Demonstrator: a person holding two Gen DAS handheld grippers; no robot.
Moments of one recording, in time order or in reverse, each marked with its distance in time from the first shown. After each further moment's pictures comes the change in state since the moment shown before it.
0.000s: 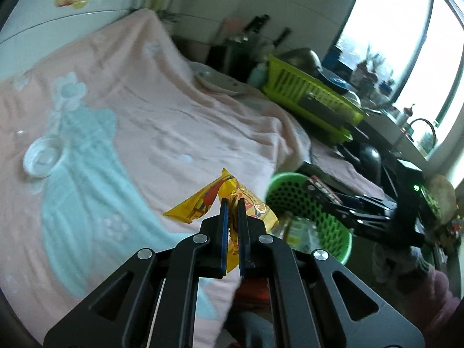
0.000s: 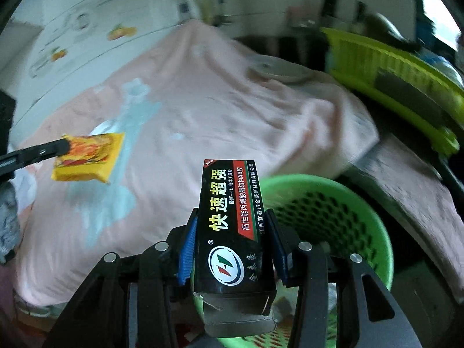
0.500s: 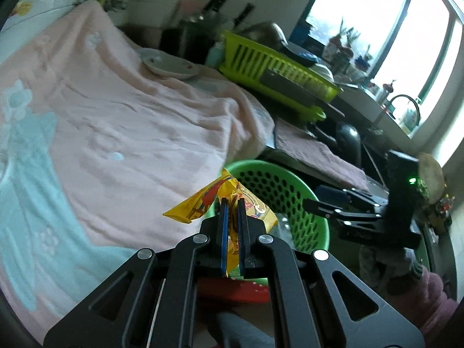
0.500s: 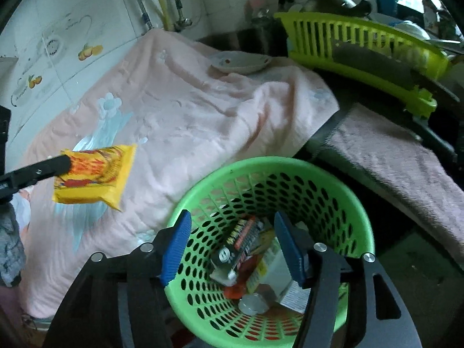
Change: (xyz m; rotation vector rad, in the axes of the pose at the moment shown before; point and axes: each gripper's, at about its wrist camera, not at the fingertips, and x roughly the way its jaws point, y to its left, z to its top) left arm 0.058 -0.064 0.003 0.074 0.085 -0.110; right arm -0.015 -0.042 -0.017 0.120 -0.017 -0.037
